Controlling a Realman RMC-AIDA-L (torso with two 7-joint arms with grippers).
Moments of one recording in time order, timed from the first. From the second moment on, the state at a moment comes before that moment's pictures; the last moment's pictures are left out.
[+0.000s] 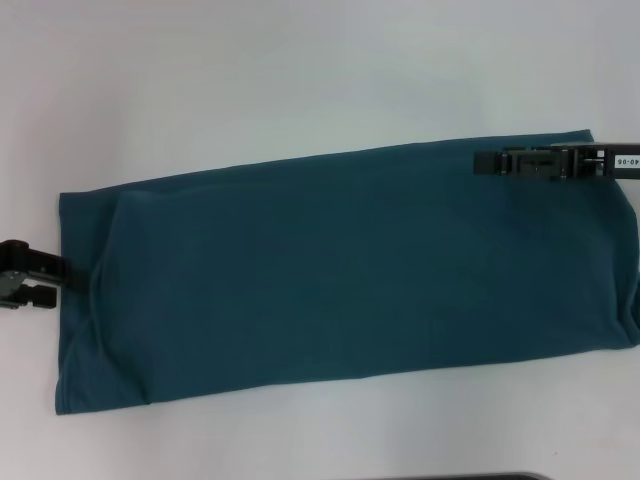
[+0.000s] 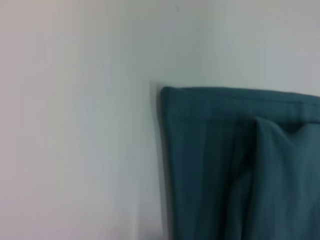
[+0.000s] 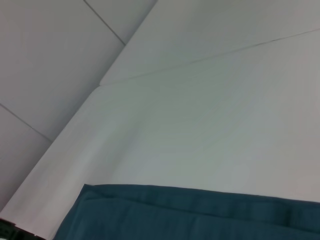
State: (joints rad) left arm -0.53 -1.98 -2.56 -0.86 -0.52 1.70 -2.56; right arm 0.52 2.02 -0.55 -0.64 -2.20 -1.51 1.93
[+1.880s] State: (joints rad) left arm -0.53 -1.98 -2.55 -0.79 -0.50 1.64 -2.59; right arm 0.51 2.02 -0.55 -0.64 -2.20 -1.52 1.94
